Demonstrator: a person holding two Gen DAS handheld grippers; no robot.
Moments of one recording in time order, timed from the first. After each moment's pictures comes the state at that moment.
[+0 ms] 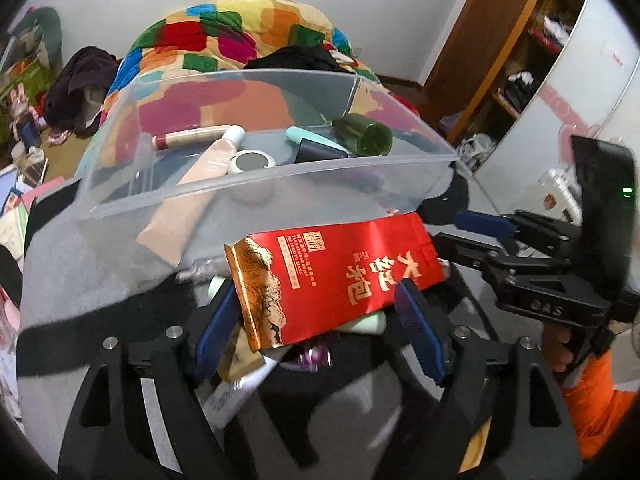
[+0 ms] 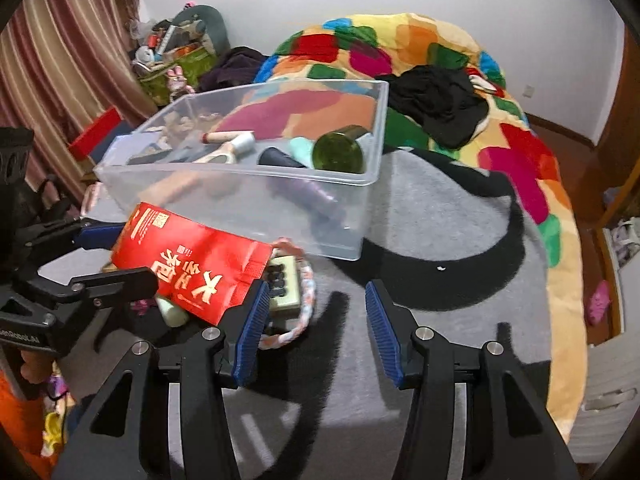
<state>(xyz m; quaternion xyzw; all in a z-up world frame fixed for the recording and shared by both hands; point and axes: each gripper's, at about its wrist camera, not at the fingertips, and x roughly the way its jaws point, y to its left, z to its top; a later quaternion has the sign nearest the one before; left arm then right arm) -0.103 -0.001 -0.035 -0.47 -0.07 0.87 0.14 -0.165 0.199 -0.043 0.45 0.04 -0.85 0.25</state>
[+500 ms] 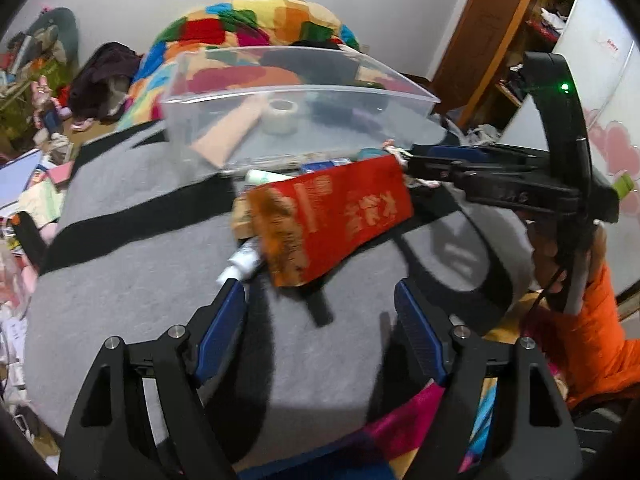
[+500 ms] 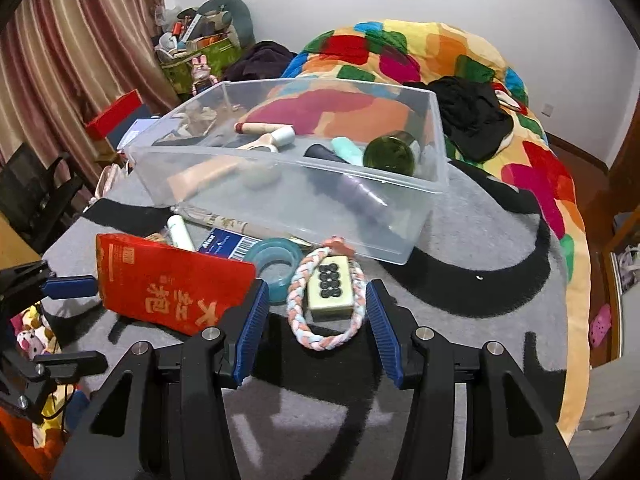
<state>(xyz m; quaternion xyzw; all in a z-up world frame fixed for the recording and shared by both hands) -0.020 -0.016 -0.037 -0.47 -0.04 0.88 0.11 -0.152 0.174 -0.042 0.44 0.07 -0.85 0.28</state>
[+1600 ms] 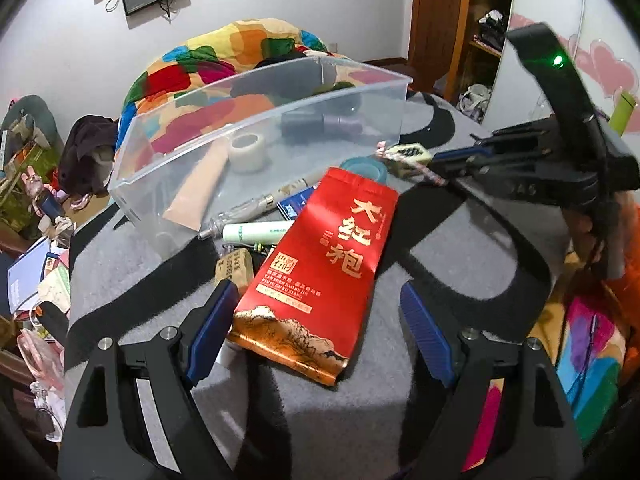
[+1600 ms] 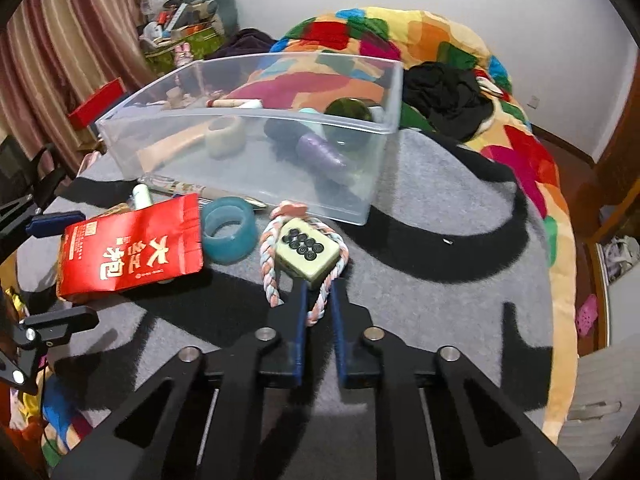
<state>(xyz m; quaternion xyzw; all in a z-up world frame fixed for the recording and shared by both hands) -0.048 0.020 -0.048 -0.44 0.10 0.88 0.14 -0.147 0.197 -0.059 0.46 0.09 -0.85 0.24</state>
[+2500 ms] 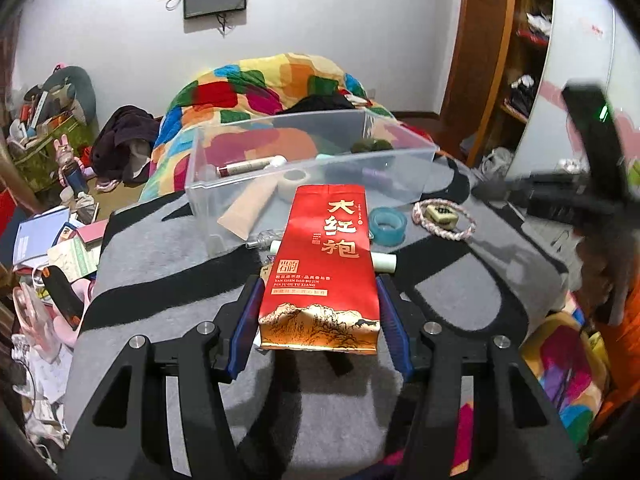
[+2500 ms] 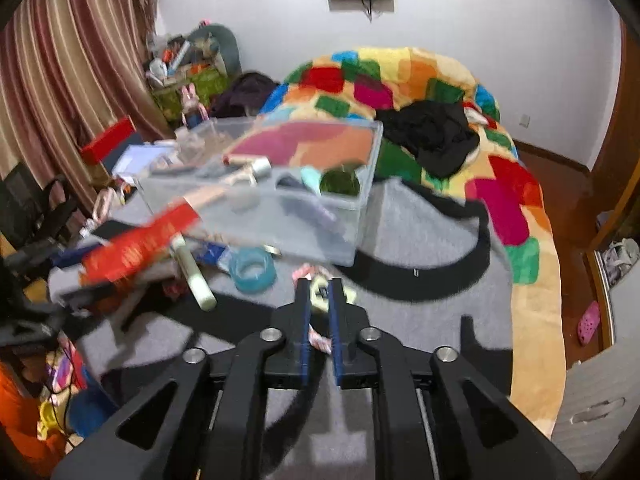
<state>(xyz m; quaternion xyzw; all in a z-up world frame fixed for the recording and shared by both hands) -0.021 -0.012 -0.010 -0.38 0.01 0.92 0.09 -0.130 0.214 -0.011 0.41 0.06 -0.87 0.25</state>
